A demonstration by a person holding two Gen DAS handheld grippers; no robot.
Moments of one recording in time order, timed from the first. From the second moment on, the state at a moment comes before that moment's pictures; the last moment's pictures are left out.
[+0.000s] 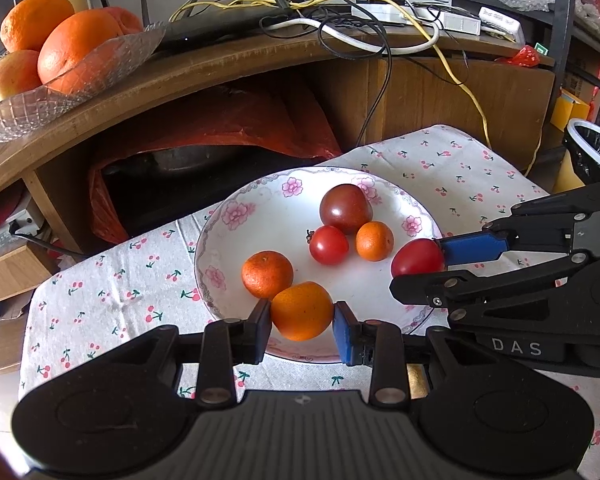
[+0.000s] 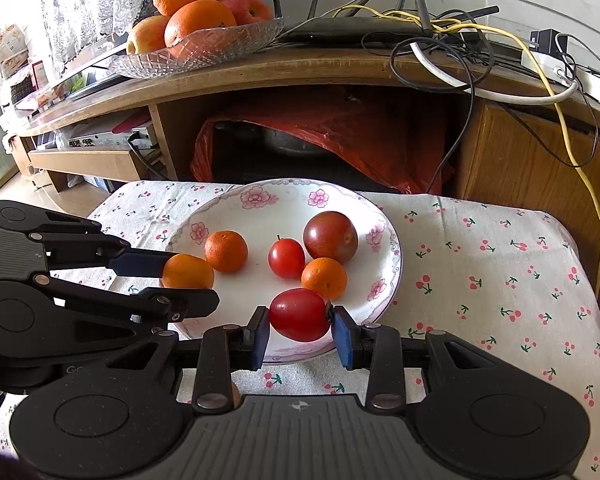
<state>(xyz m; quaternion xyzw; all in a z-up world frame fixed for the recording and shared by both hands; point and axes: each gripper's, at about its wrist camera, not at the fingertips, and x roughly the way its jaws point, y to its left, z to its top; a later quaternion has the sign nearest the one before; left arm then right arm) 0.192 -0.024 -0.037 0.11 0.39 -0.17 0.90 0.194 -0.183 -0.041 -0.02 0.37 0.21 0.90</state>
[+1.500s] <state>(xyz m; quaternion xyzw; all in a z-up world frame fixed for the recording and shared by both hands) 0.164 -0.006 -0.021 0.10 0.38 -0.18 0.90 0.169 -0.174 -0.030 0.00 0.37 0.21 0.90</state>
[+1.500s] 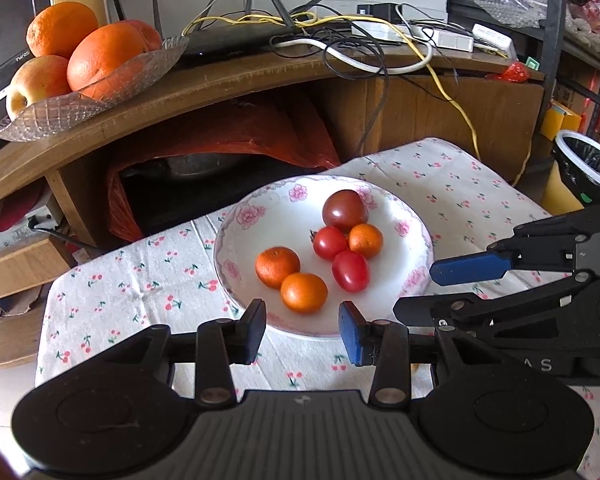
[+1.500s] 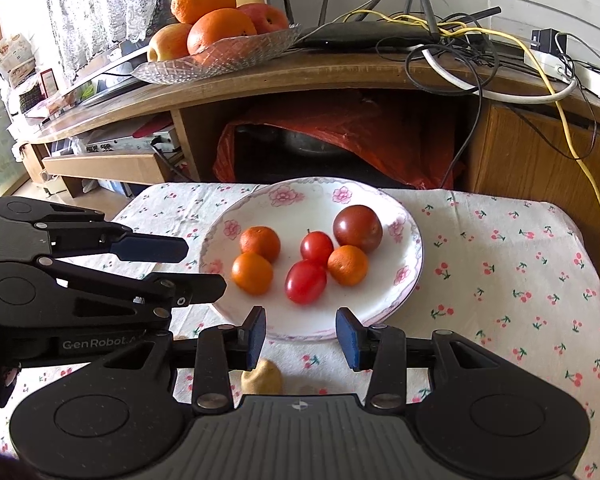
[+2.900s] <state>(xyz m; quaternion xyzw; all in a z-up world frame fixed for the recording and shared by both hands) 0.141 0.004 -0.060 0.11 0.43 -0.22 0.87 0.152 -0.162 -0.058 -0.01 0.43 0.25 0.87</state>
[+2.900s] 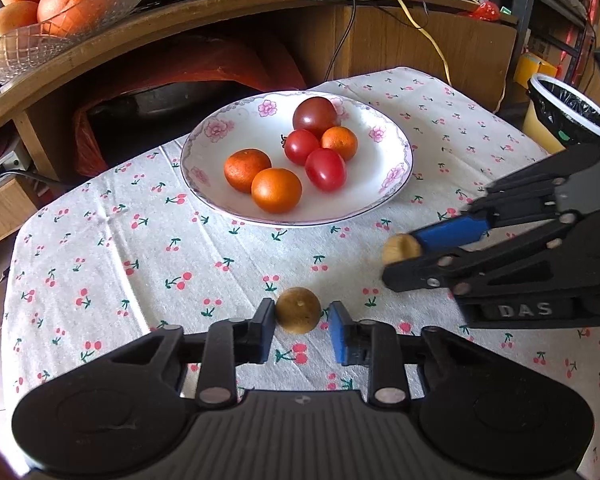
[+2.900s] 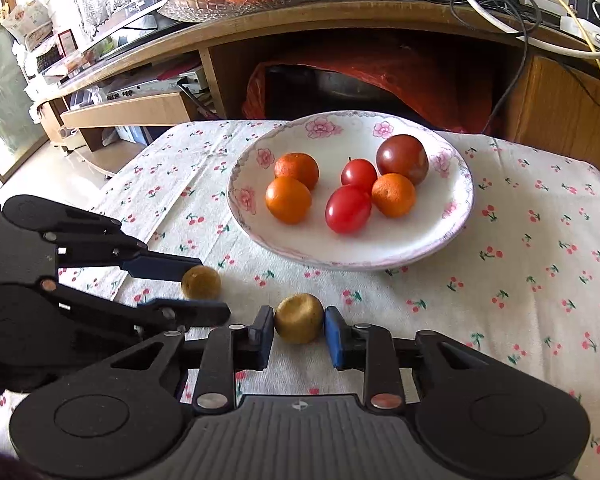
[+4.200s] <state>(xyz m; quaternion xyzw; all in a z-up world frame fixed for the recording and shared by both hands) 0.111 -0.036 -0.057 0.13 0.44 -0.28 0.84 0.099 -0.202 -0.055 -0.01 0.44 0.19 0.87</state>
